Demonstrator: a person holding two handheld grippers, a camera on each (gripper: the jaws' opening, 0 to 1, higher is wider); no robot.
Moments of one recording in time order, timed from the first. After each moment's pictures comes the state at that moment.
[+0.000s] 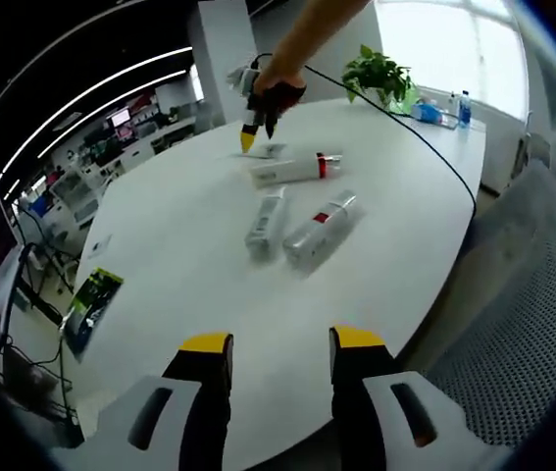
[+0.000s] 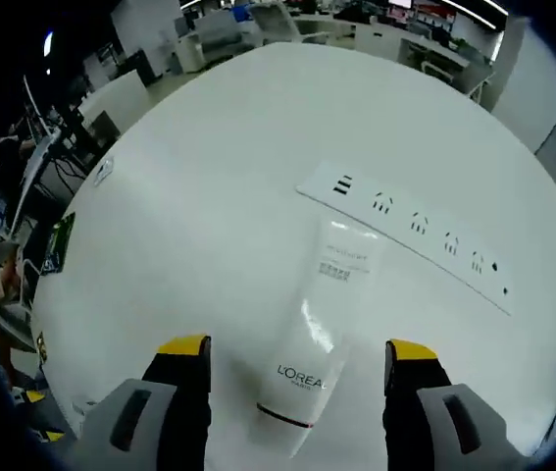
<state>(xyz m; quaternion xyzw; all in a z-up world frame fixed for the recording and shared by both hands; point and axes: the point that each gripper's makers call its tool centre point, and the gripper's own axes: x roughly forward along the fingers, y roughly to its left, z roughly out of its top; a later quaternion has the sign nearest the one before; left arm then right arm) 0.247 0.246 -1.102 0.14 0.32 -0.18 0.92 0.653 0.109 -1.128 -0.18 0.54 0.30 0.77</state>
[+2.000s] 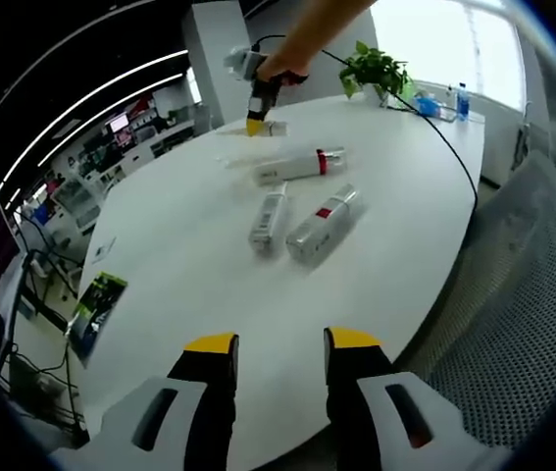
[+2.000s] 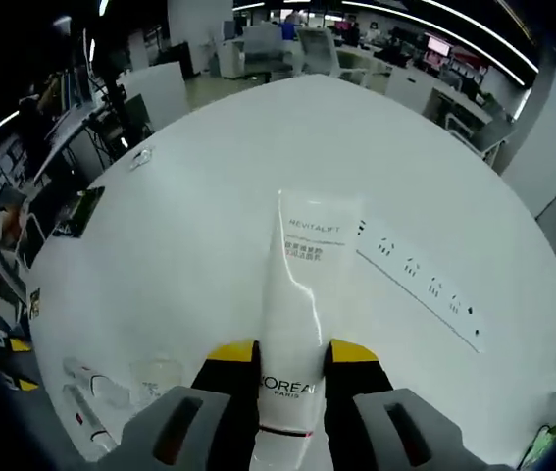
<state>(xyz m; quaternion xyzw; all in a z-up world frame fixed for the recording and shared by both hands) 0.245 0.248 -1.101 0.16 0.32 -0.18 0.92 0.636 0.105 -1.071 -0.23 0.45 0.36 0.79</state>
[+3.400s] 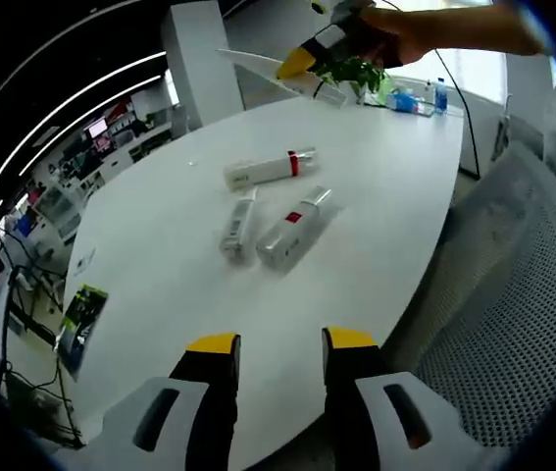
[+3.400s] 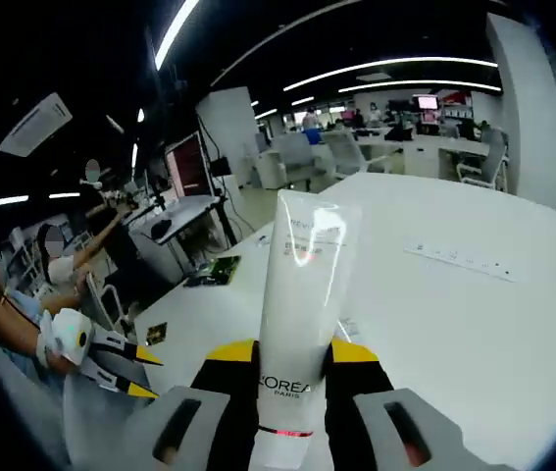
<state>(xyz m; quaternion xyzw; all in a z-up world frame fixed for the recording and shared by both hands) 0.238 0.223 -1.099 0.17 0.33 -0.23 0.90 0.416 0.077 -0.985 0.00 0.30 0.47 0.83</state>
